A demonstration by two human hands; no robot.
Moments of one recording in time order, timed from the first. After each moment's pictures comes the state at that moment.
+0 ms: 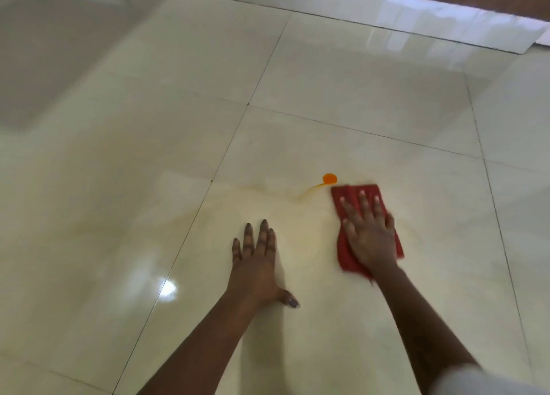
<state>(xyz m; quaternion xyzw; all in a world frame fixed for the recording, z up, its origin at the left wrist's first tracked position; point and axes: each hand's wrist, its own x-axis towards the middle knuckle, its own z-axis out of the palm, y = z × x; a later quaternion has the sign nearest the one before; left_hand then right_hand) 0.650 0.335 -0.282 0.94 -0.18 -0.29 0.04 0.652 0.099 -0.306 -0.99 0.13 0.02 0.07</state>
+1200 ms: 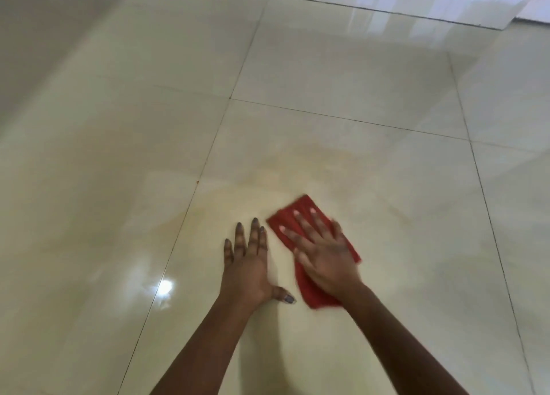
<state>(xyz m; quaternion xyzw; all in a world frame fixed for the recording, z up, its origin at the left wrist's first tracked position) 0.651 0.336 -0.277 0.94 -0.18 -0.30 0.04 0.619 0.163 -0.307 -0.99 -0.06 0.05 0.11</state>
